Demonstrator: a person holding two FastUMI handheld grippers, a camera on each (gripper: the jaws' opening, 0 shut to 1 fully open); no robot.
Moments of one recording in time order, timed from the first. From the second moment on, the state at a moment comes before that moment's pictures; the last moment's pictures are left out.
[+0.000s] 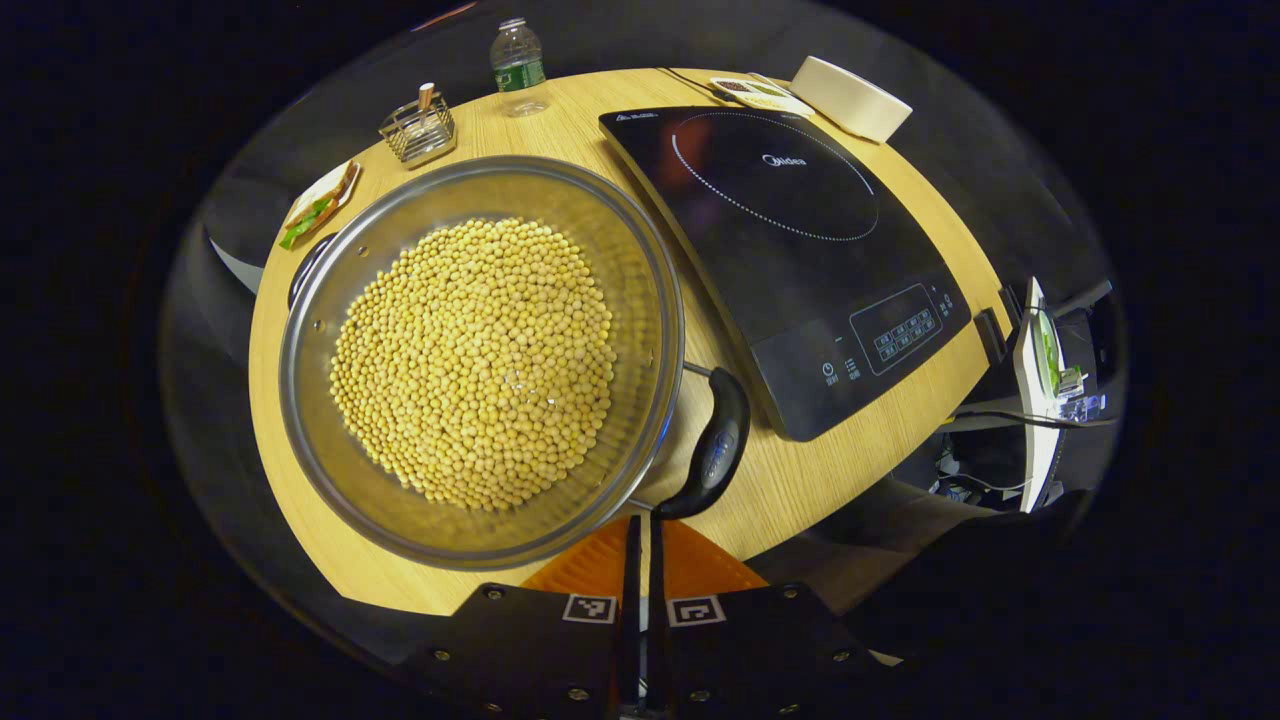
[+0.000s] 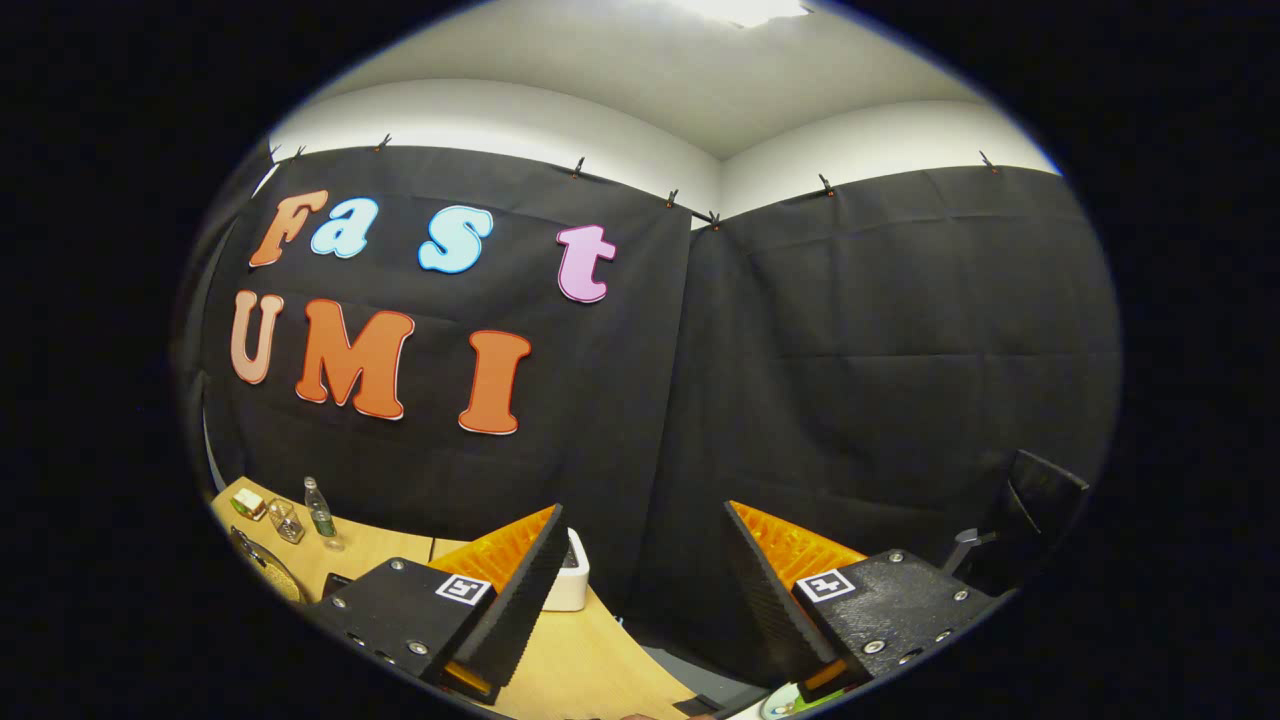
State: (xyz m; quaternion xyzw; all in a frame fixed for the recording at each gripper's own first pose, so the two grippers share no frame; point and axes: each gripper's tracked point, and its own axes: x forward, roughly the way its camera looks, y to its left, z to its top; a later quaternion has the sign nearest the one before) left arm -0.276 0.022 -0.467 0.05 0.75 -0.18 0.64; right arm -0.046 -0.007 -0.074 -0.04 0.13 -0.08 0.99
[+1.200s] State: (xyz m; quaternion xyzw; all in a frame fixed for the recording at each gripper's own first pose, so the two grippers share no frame) left arm -0.163 -0.031 -0.484 -0.02 0.71 -0.14 0.69; right arm -0.085 -0.046 -0.088 -0.04 0.17 -0.14 0.97
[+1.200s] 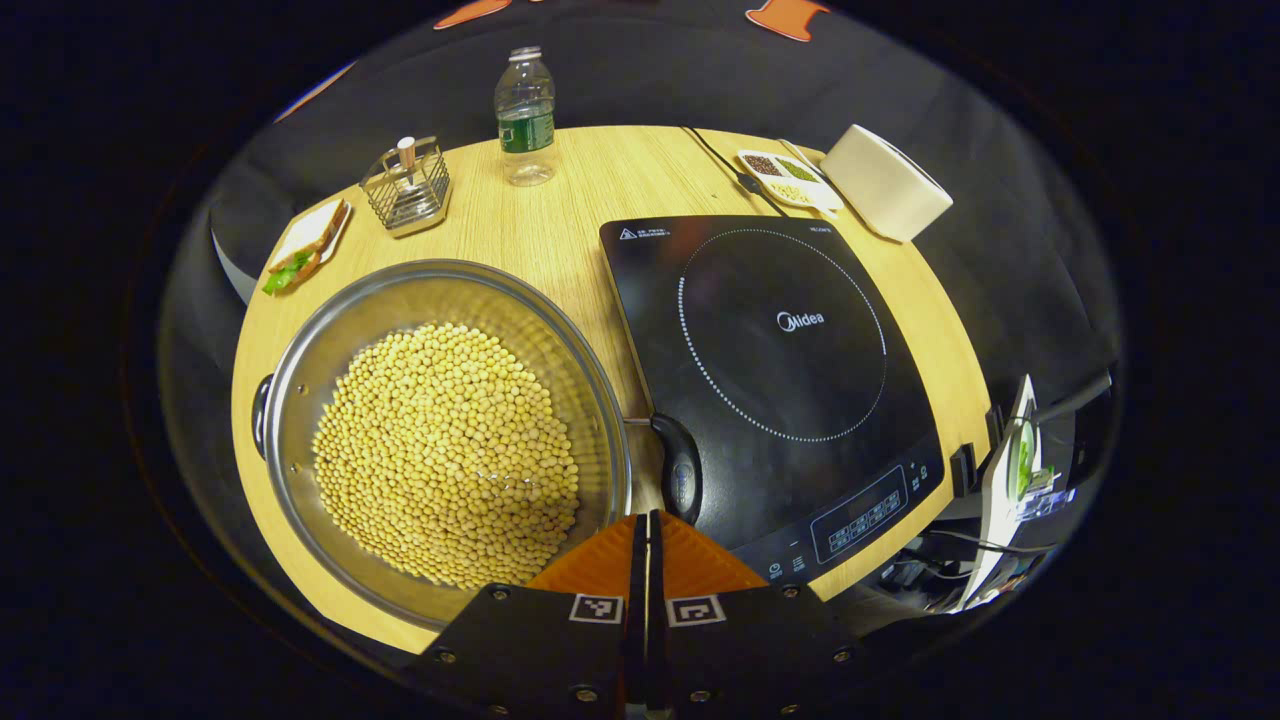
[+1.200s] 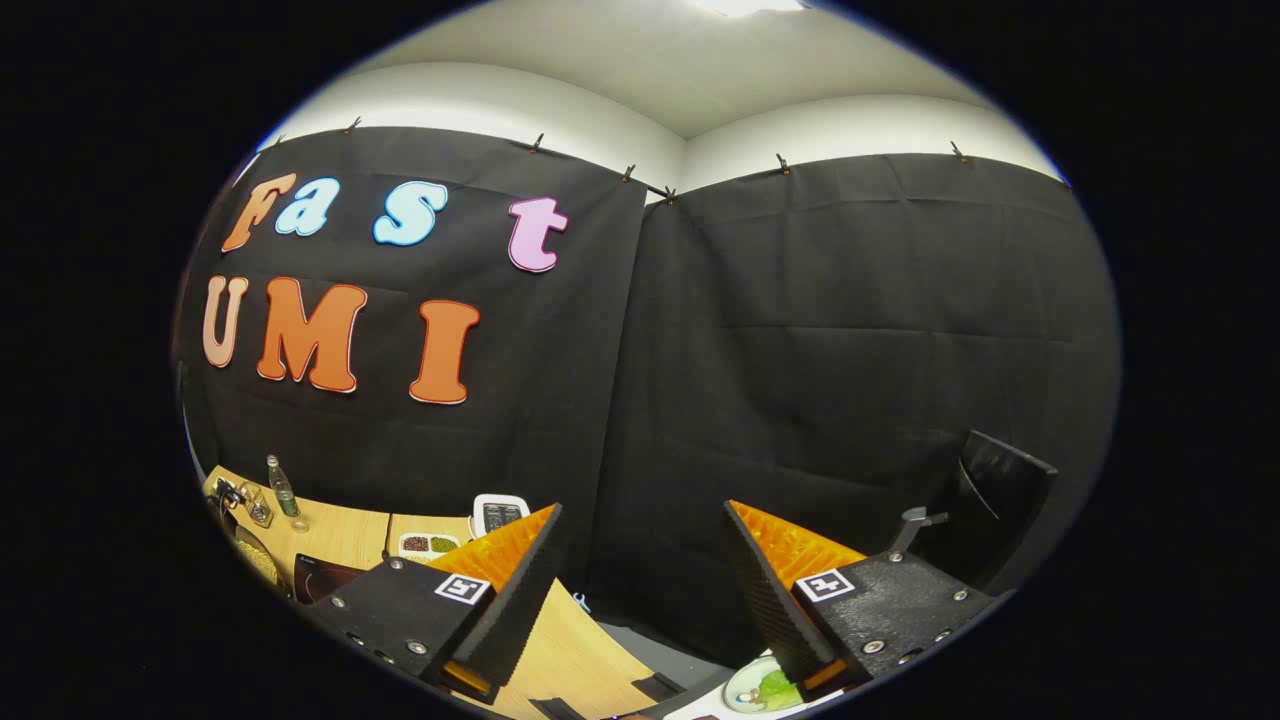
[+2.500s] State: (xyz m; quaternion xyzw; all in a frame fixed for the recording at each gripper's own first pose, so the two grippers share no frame) left arm -0.174 -0.050 -0.510 -0.06 0.74 -0.11 0.66; right arm -0.095 0.005 -0.095 -0.04 0.20 -0.11 0.97
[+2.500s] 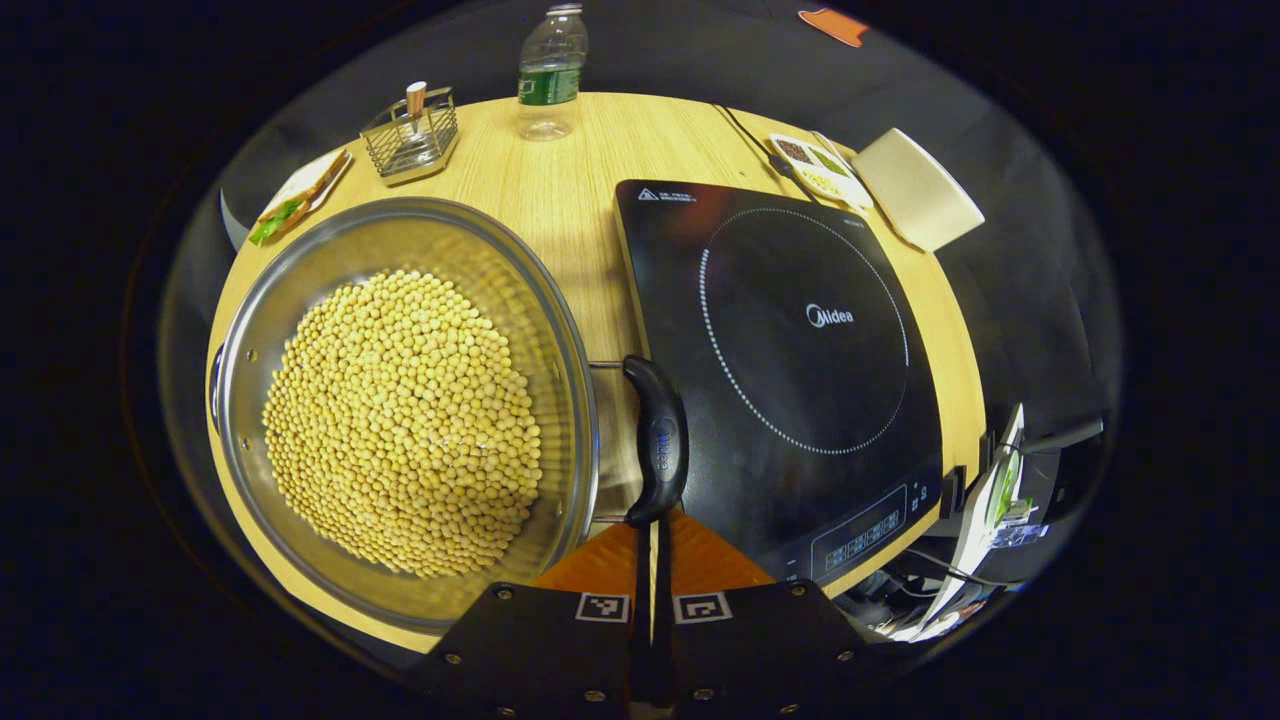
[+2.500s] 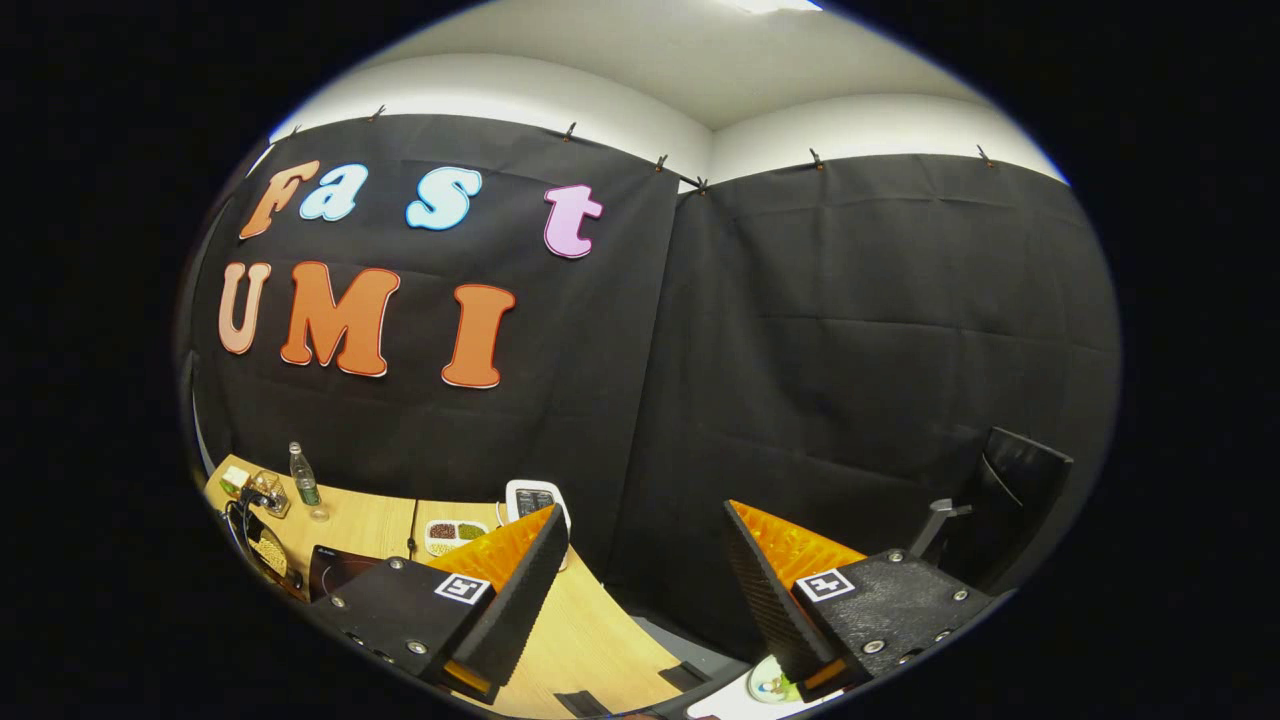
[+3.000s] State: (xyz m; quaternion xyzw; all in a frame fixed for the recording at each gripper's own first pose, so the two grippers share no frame) left arm -0.157 -0.038 -0.490 -0.08 0.71 -0.12 0.69; right arm -0.091 0.109 -0.141 -0.02 0.25 -0.01 0.97
